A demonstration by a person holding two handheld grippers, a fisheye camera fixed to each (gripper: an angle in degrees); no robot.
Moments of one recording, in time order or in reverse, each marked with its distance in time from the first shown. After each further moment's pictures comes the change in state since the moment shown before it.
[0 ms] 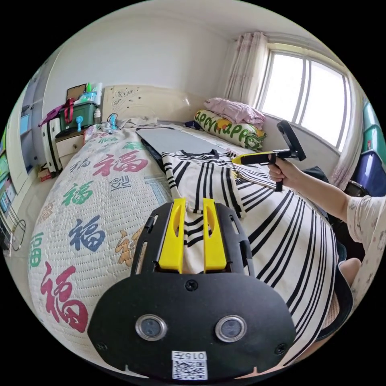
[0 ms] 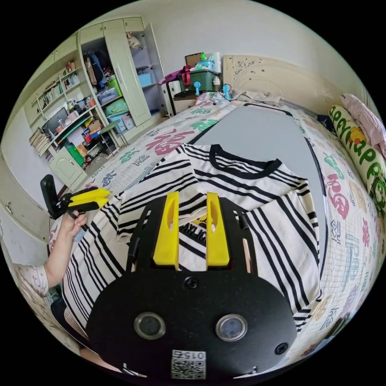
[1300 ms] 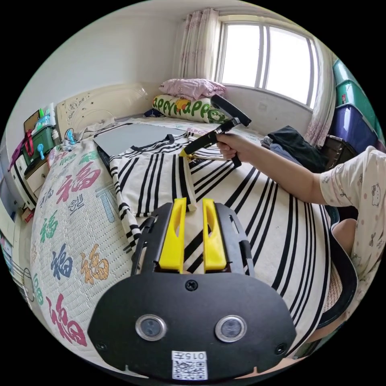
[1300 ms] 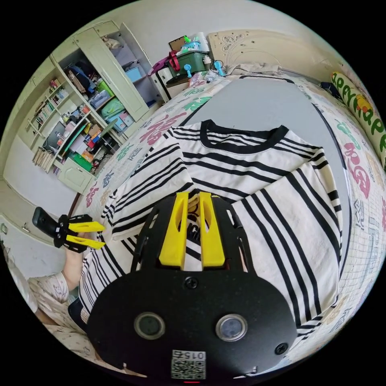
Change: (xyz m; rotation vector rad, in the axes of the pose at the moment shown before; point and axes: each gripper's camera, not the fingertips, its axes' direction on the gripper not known) left arm 0.037 -0.084 0.019 -0.086 0.119 0.250; right arm -0.057 -0.106 -0.107 -0.111 -0.168 0.118
